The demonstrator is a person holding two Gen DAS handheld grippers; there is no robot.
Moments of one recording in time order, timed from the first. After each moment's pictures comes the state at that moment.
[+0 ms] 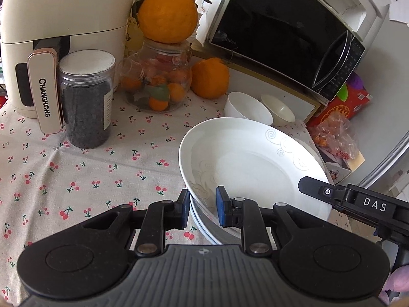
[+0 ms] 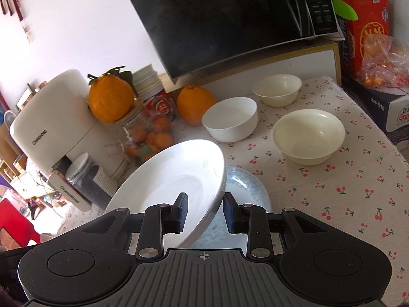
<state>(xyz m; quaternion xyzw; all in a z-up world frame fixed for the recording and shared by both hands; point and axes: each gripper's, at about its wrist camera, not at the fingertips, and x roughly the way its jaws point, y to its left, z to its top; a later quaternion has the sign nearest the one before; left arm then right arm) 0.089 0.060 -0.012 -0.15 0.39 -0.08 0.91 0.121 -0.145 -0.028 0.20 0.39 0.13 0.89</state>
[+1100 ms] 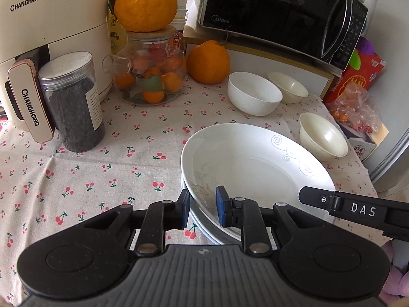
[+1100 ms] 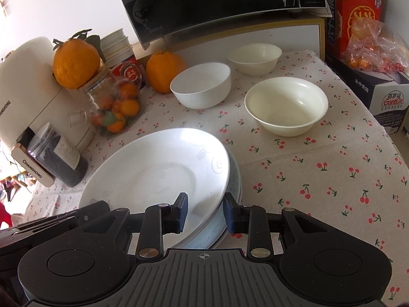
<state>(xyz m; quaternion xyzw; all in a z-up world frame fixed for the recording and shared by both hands) 0.100 0.024 -0.027 -0.06 0.40 -0.04 0.91 0.131 -0.142 -0.061 0.15 0.46 0.09 0.87</state>
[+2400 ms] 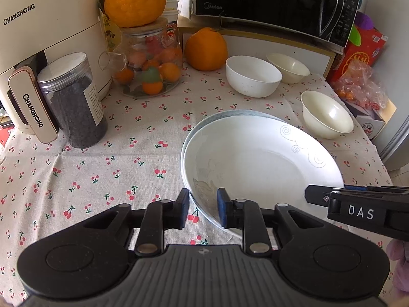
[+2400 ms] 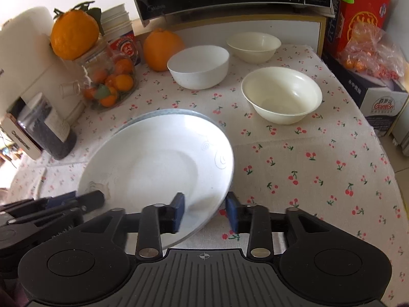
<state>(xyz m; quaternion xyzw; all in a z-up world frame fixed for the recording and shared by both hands) 0.095 0.013 -0.029 -0.02 0.43 -0.03 0.90 0.124 -0.135 -0.057 0.11 0.49 0.08 0.86</state>
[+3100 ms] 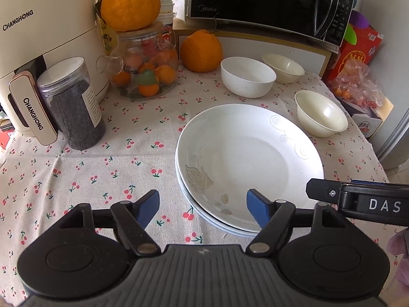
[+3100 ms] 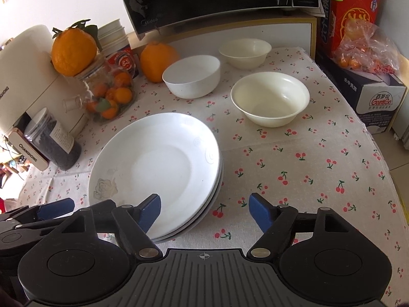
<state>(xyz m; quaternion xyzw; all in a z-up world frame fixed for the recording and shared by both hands) 0.091 0.008 -0.025 -0.01 0.42 -0.04 0.90 0.115 -0.156 -0.050 0.13 0.48 0.08 0.87</state>
